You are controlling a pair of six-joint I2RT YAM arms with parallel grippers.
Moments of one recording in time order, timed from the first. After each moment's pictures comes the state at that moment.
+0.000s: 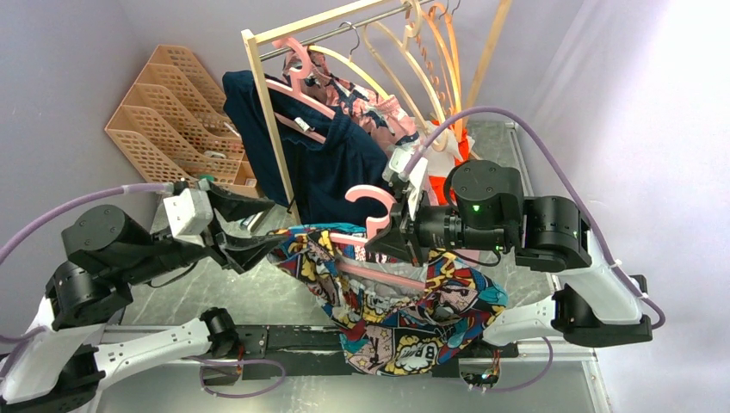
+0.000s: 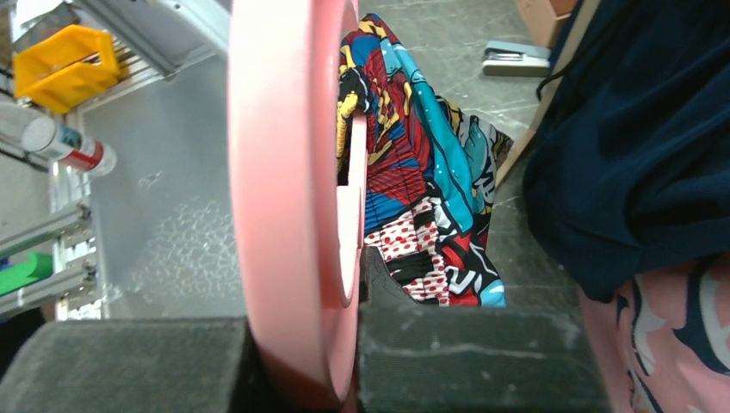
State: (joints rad) left arm -1.01 0.66 1.36 -0.62 0.12 0.03; right arm 1.28 1.20 1.92 -1.10 -0.01 0.16
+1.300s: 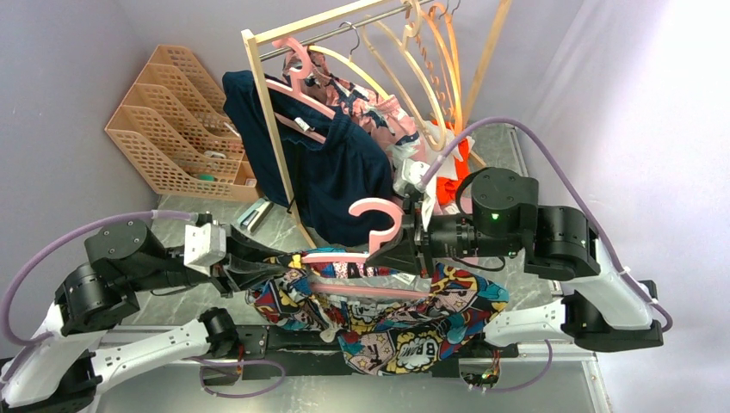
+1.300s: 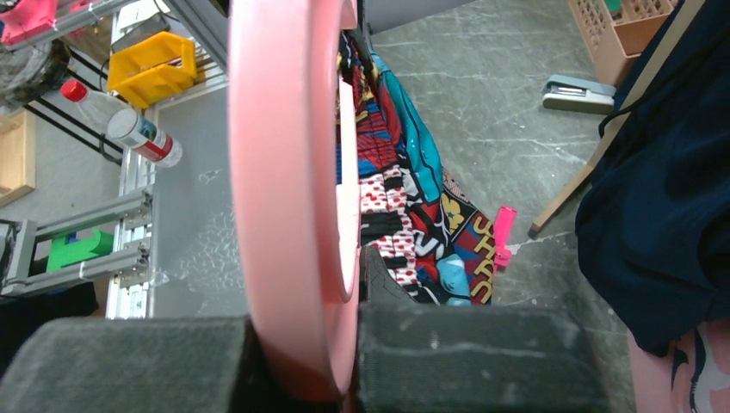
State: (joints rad) left arm -1.01 0.60 1.24 -0.68 0.38 0.03; right arm 1.29 1.11 1.80 -0.98 -0.16 0.18
